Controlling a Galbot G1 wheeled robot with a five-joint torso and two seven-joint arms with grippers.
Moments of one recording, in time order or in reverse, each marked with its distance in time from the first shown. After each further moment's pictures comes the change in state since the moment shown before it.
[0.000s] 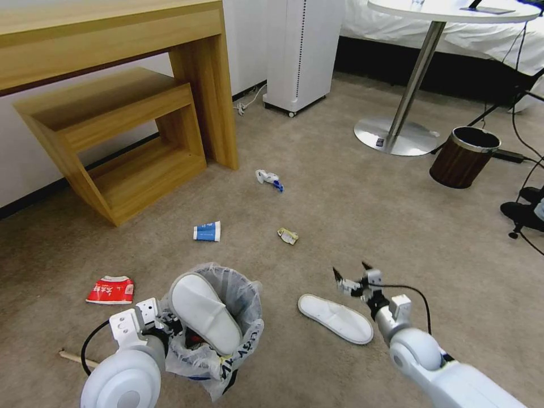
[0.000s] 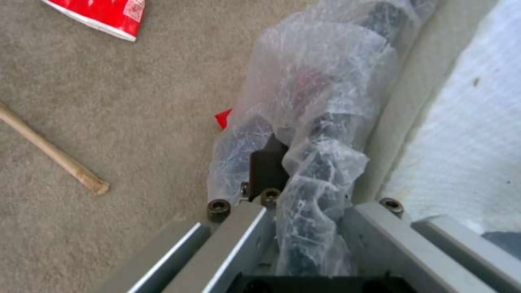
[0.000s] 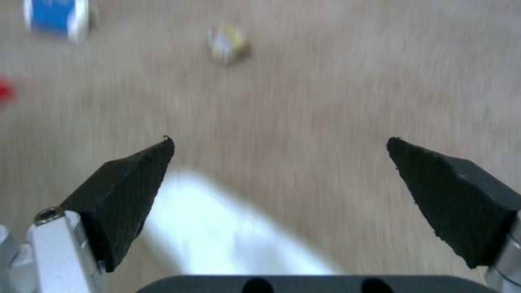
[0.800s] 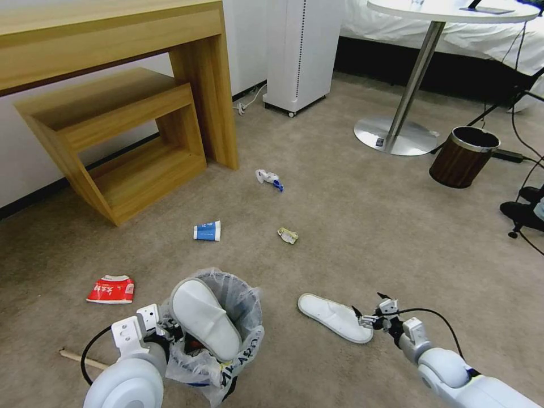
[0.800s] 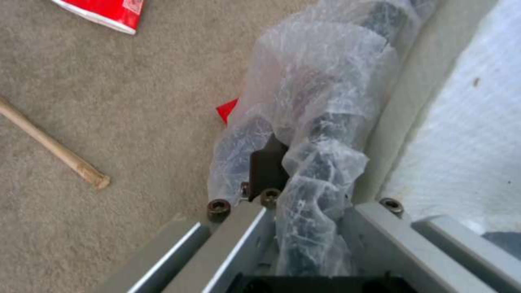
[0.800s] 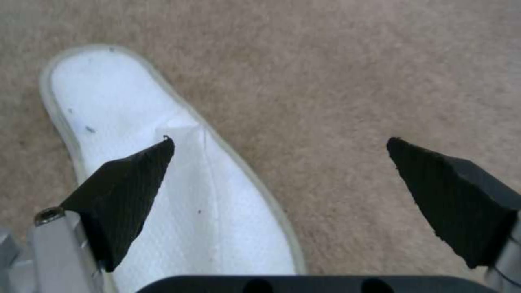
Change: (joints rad) left arm 0.022 -0.024 0.019 0.013 0.059 -0.001 0.023; right arm 0.136 0.002 -0.122 -0.327 -0.177 0.084 -0.168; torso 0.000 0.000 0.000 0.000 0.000
